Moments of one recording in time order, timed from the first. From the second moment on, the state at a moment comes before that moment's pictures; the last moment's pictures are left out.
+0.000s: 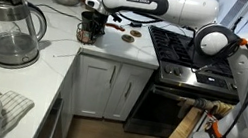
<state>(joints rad) 0.13 0.86 0.21 -0.93 -0.07 1.95 -1.32</state>
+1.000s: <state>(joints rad) 0.14 0.94 0.19 -0.79 -0.08 1.88 -1.32</state>
